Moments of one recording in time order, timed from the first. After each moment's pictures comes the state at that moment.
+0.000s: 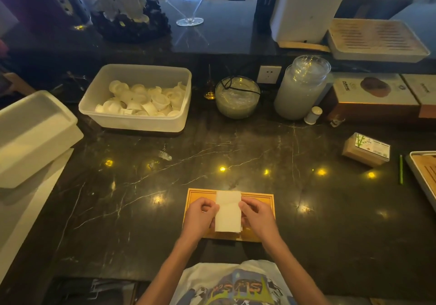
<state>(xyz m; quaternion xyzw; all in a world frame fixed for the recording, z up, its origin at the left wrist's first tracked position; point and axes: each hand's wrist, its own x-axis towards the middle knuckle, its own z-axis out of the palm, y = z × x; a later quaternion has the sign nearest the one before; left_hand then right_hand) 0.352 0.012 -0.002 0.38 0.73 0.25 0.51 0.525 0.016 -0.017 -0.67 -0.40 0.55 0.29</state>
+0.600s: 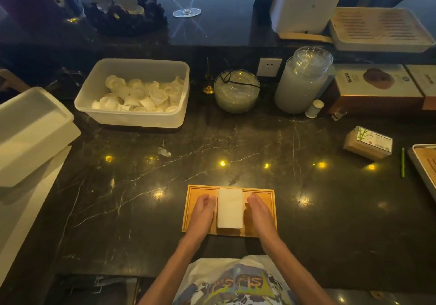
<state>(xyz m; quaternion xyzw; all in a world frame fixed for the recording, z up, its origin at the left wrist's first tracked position) 0.356 0.008 -0.025 0.33 0.71 0.25 0.58 0.523 0.010 -0.030 -0.71 -0.31 0.58 0.26</state>
